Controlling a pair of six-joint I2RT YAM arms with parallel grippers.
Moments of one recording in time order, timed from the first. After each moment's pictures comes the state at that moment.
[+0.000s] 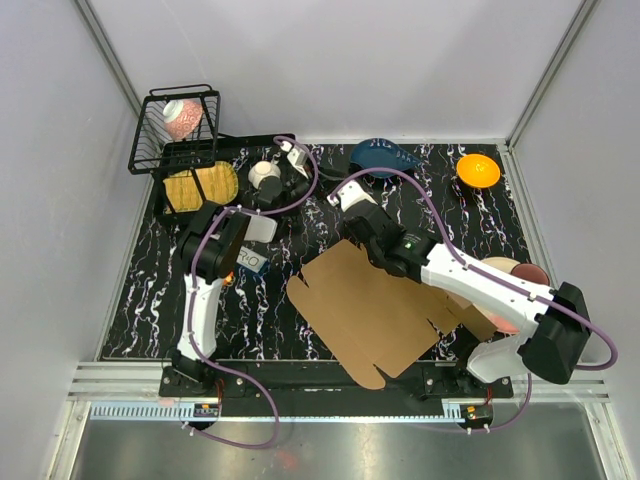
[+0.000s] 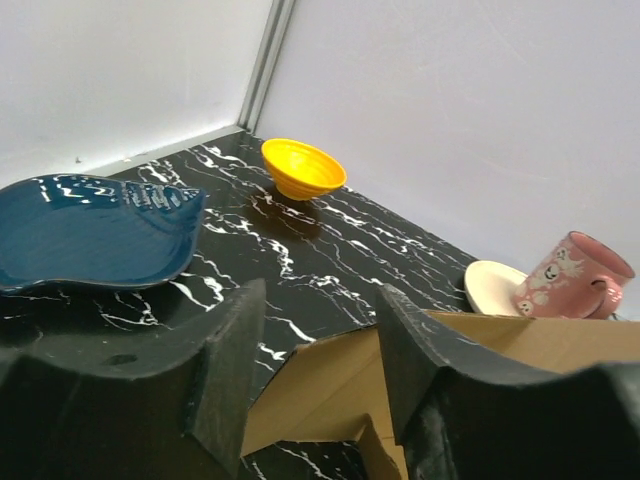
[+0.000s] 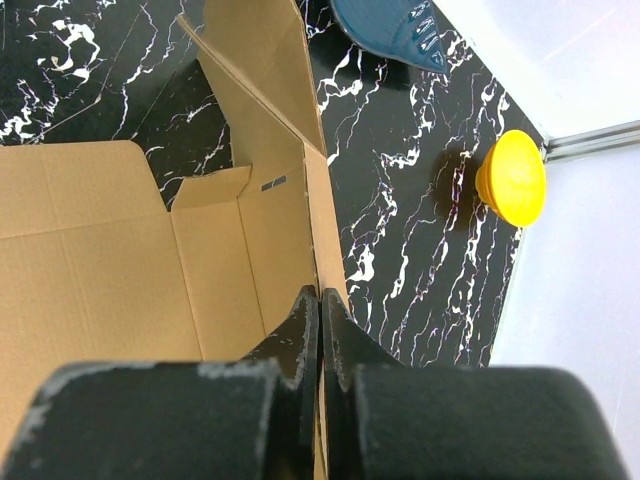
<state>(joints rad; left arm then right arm) -0.41 2.21 1.24 1.28 0.66 -0.58 0.89 1.39 1.18 -0.51 0.71 -0.16</state>
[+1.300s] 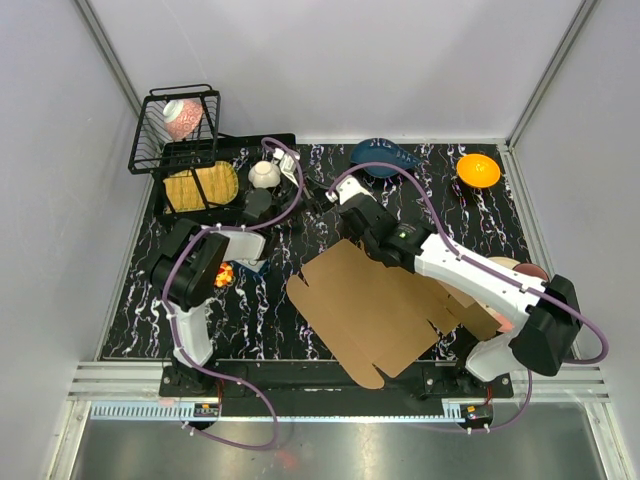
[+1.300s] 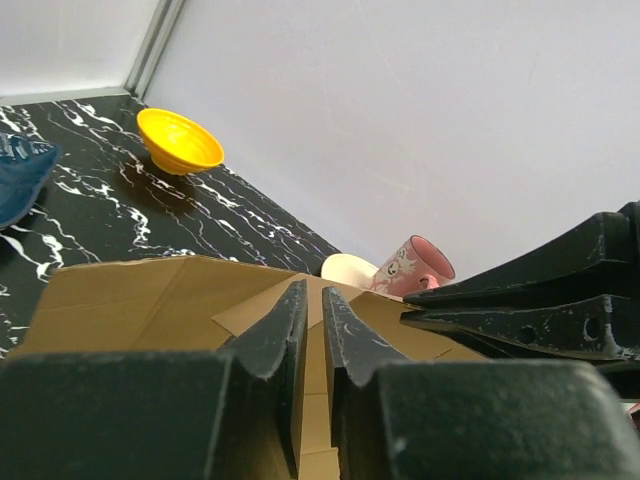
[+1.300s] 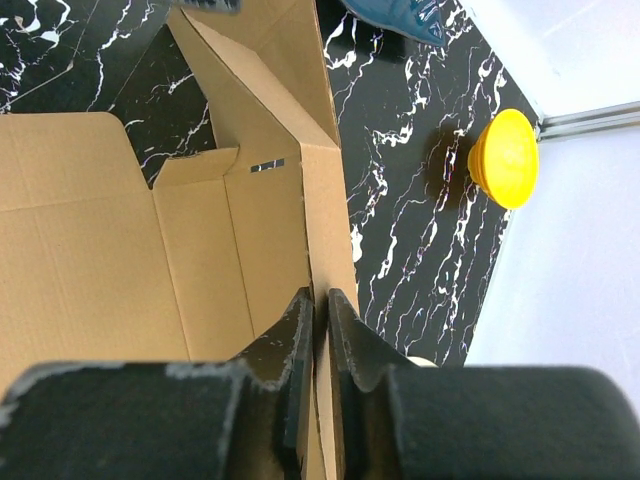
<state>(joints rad) -0.46 1.90 0.94 1.29 0.68 -0.84 0.87 1.46 1.27 -0.63 0.71 -0.15</state>
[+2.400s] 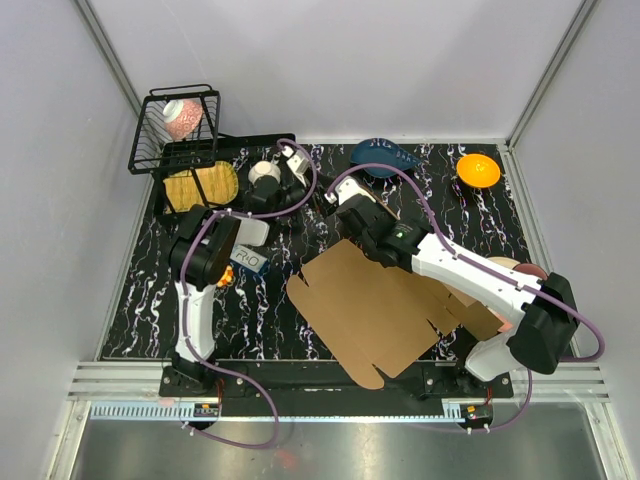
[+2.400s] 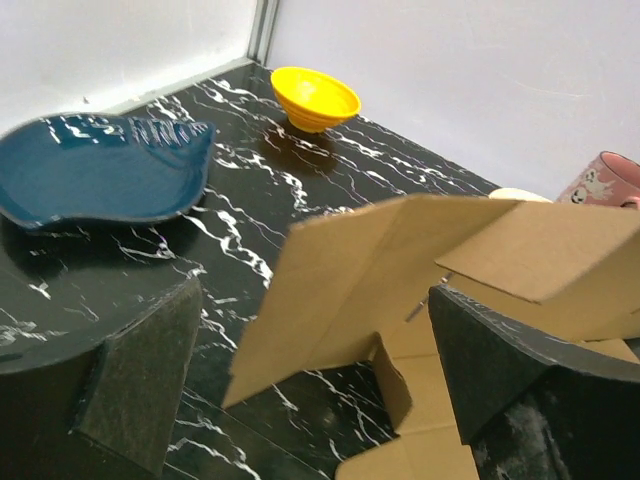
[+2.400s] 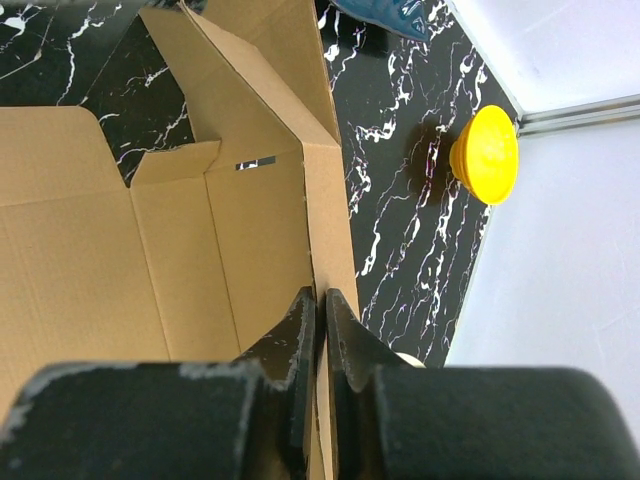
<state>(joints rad) -0.40 2.08 1.09 1.14 0.72 -0.43 0.87 1.47 1.26 -0.62 0.75 -0.17</state>
